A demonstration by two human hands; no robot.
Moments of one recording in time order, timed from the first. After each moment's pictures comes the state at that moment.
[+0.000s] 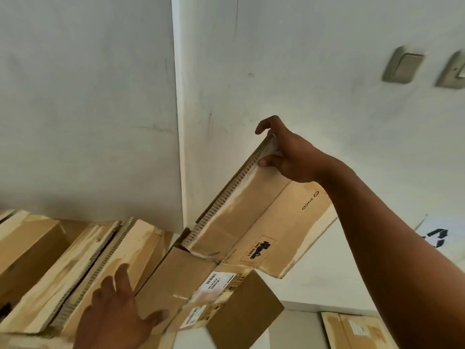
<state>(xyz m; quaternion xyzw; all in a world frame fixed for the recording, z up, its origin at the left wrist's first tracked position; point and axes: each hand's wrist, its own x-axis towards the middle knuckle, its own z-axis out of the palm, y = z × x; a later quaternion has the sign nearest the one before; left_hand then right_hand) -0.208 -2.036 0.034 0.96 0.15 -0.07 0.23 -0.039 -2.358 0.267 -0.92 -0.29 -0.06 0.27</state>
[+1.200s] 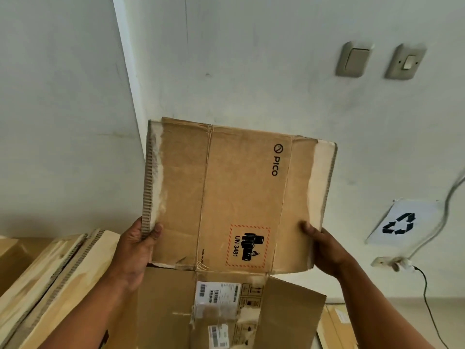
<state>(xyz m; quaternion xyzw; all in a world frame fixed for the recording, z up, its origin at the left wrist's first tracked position) -0.105 -2.119 0.068 0.66 0.00 0.09 0.75 -0.098 -2.531 0.060 -0.64 0.00 0.11 0.76</state>
